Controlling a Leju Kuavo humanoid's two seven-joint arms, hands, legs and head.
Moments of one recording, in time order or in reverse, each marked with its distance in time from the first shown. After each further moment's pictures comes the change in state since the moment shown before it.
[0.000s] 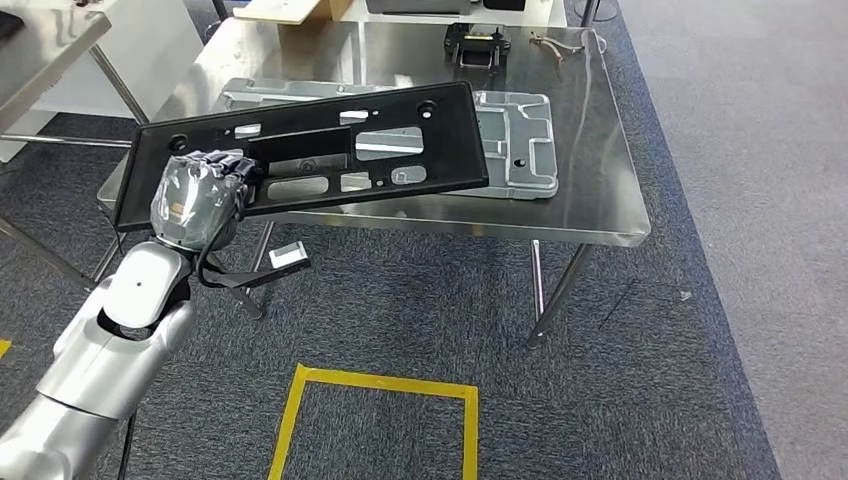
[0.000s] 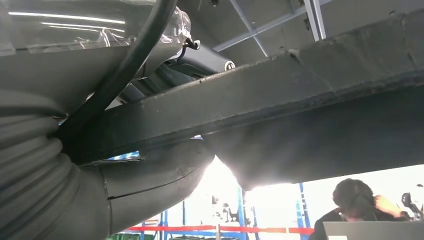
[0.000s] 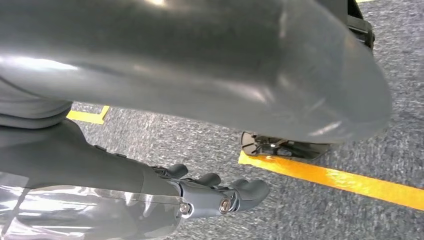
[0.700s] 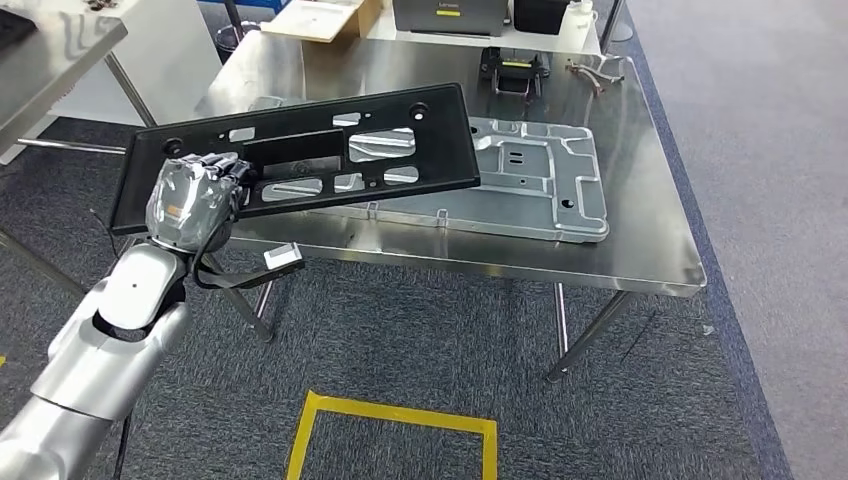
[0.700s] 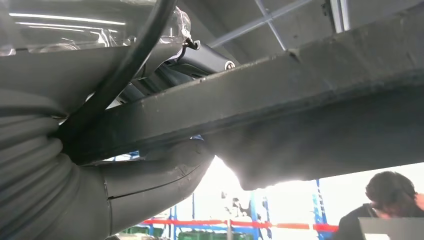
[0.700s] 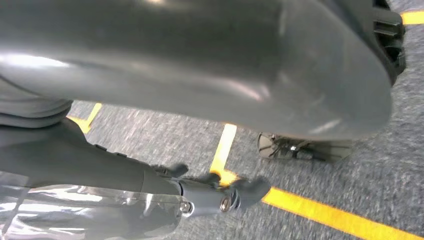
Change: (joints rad) left arm -0.001 0.004 -0.002 0.013 0.008 0.002 -0.003; right arm 0.002 -0.009 -0.001 0.001 0.001 -0.001 0.001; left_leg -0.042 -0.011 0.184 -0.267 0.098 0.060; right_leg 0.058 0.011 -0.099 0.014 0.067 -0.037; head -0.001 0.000
